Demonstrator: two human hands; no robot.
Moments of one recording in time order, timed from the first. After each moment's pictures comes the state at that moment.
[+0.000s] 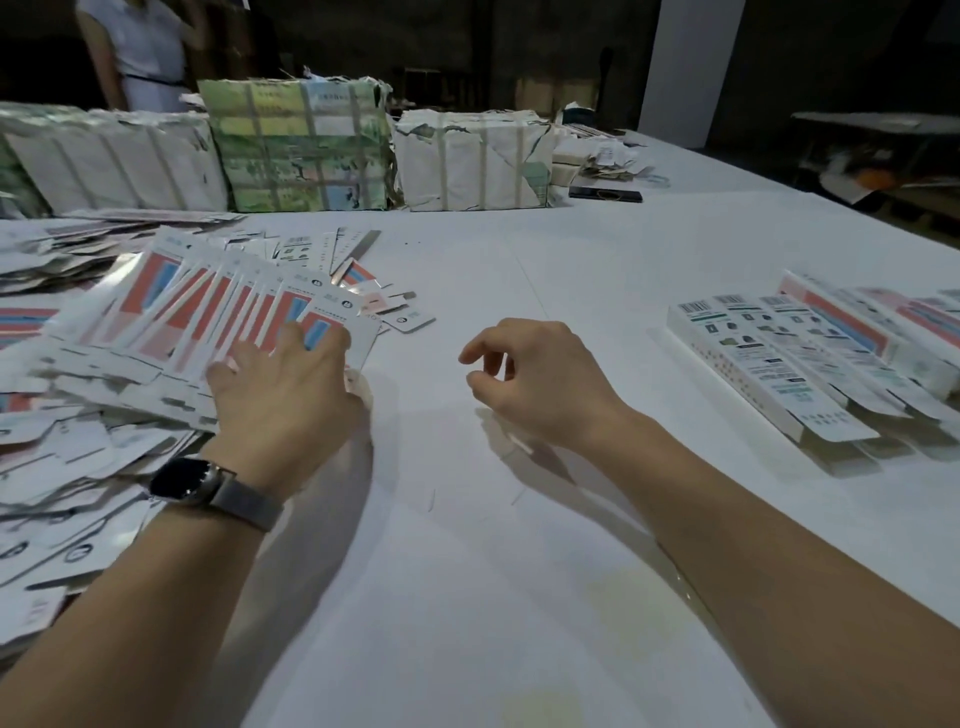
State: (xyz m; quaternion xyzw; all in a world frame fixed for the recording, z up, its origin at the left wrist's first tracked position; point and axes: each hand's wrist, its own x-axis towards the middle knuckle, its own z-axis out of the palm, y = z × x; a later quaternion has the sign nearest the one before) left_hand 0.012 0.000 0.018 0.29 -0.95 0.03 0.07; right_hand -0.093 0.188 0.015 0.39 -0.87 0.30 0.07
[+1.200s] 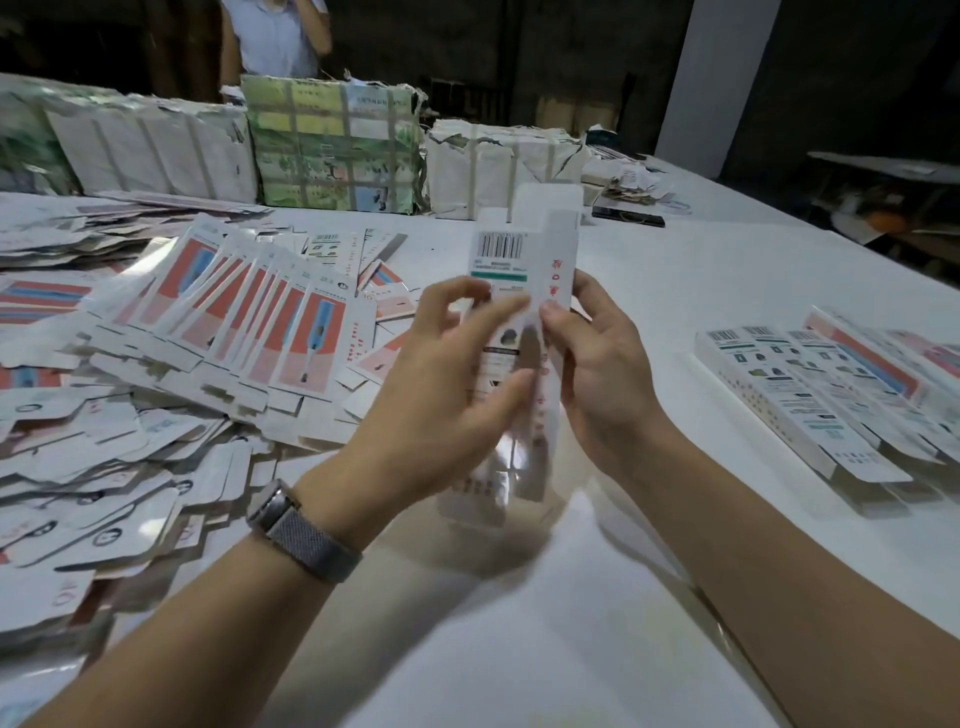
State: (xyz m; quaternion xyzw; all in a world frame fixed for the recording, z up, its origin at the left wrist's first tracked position) left_hand 0.014 0.060 0.027 -0.04 -0.87 -0.39 0.30; right_hand -0.080 0.179 0.031 0.29 -0.56 0.77 -0.12
